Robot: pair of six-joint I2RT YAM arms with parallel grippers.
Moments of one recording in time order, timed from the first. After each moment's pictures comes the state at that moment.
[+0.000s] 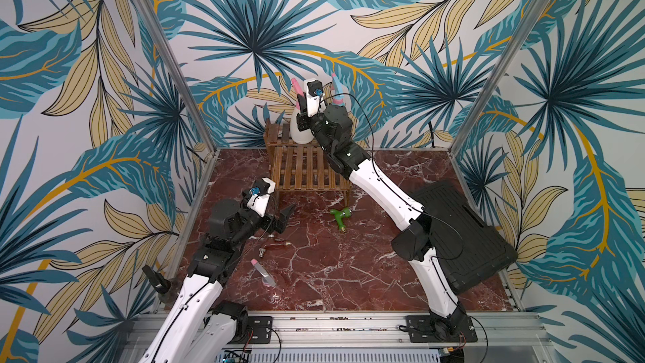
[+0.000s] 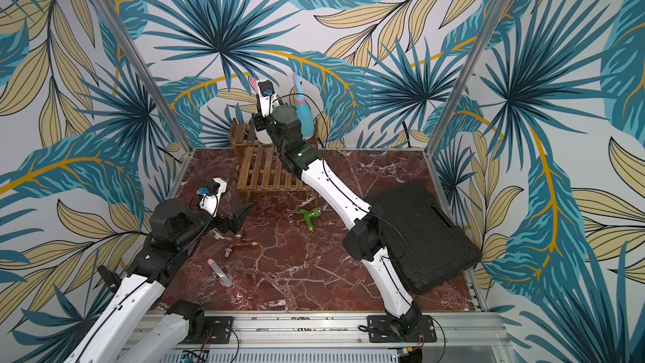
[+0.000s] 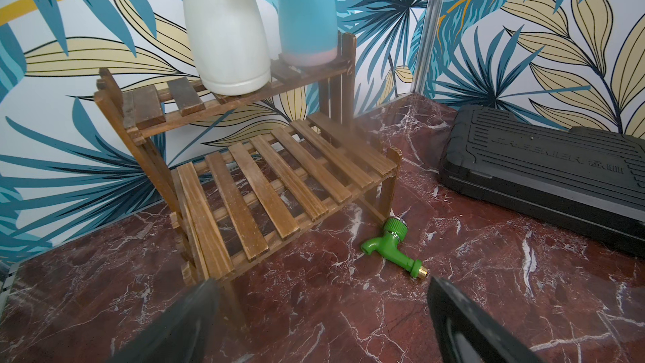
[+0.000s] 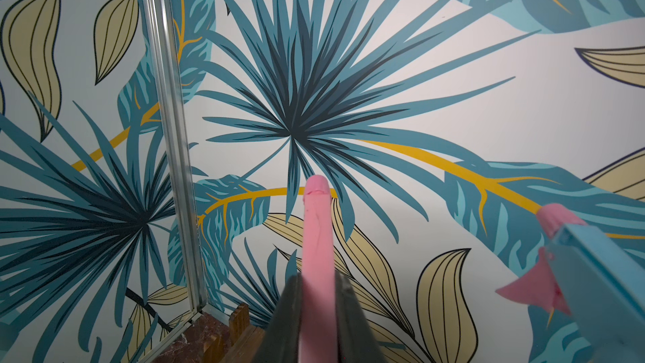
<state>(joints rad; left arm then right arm) -0.21 0.75 0.71 -0.17 0.36 0.10 0.88 2.33 2.55 0.01 0.29 -0.09</state>
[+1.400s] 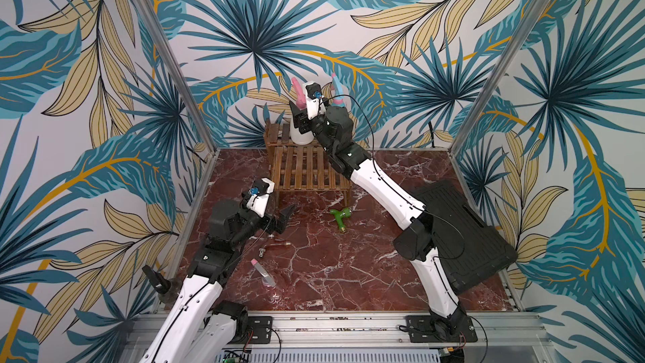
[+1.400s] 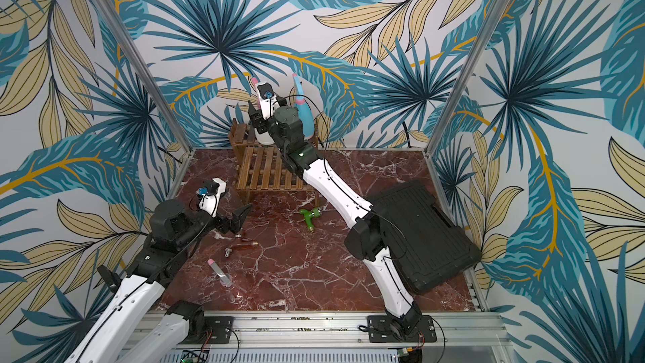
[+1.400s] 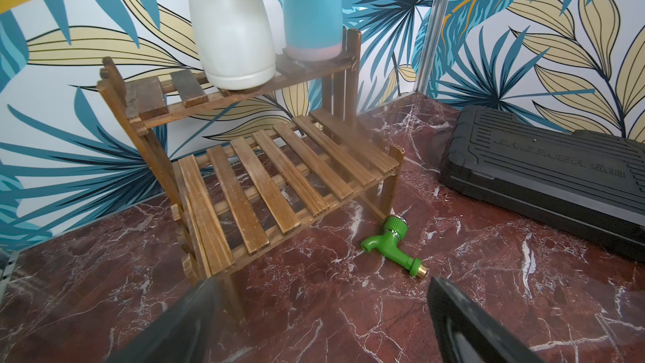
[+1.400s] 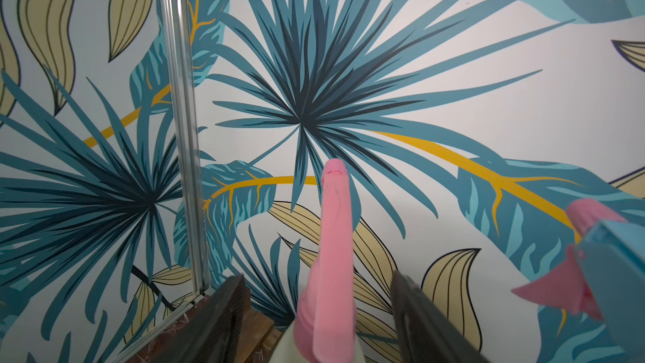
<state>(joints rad) -0.21 0.73 0.71 -0.20 0.35 0.08 0.86 2.28 2.48 0.01 0.21 -0.11</state>
